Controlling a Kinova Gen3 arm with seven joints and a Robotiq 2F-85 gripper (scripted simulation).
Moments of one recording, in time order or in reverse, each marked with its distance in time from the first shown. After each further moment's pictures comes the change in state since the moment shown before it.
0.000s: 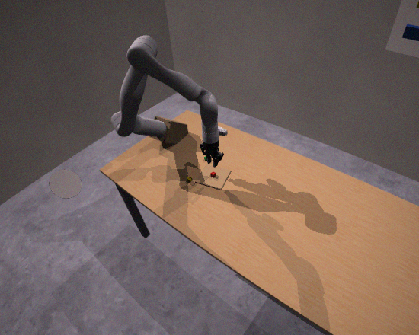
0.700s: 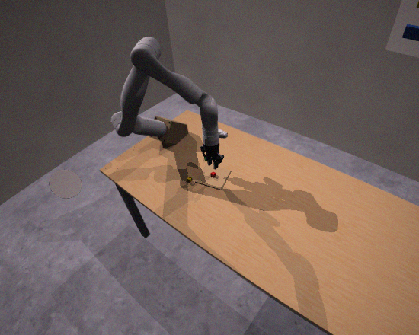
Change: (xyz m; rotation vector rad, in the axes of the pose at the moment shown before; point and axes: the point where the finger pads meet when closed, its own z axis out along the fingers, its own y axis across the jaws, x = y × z) arm 0.002 0.000 0.016 -0.001 0.006 0.001
